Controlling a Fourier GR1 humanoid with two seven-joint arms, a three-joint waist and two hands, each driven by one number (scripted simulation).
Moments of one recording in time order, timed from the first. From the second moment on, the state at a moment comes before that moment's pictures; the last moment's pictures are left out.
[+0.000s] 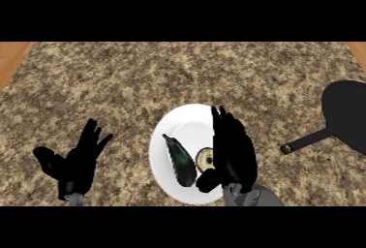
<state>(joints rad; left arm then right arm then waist) 0.05 0.20 -0.17 -1.48 0.36 0.32 0.07 -0.29 -0.01 0.58 -1.71 0.94 0.15 1.04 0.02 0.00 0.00</state>
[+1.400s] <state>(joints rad) 0.06 0.17 -0.13 -1.48 0.32 0.30 0.08 -0.36 -0.02 0.51 -1.53 0.74 0.36 1.01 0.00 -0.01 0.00</state>
